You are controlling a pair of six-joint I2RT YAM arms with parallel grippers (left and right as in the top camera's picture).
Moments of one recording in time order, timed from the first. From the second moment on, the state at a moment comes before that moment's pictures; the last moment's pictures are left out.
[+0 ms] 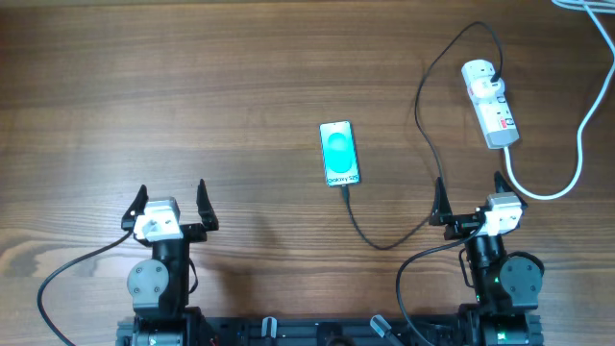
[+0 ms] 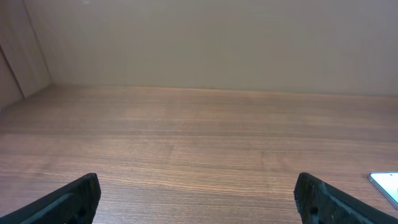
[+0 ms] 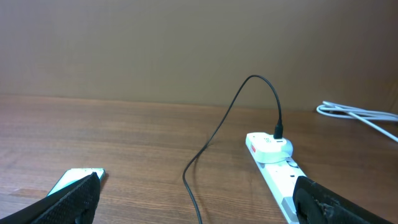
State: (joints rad) left arm 0.02 0.01 0.01 -0.07 -0.07 -0.02; right arm 0.01 0.02 0.01 0.00 -0.08 -0.03
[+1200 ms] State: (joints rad) left arm 0.04 0.01 0.01 -0.07 -0.08 -0.02; right arm 0.01 0.02 0.01 0.00 -0.08 -0.03
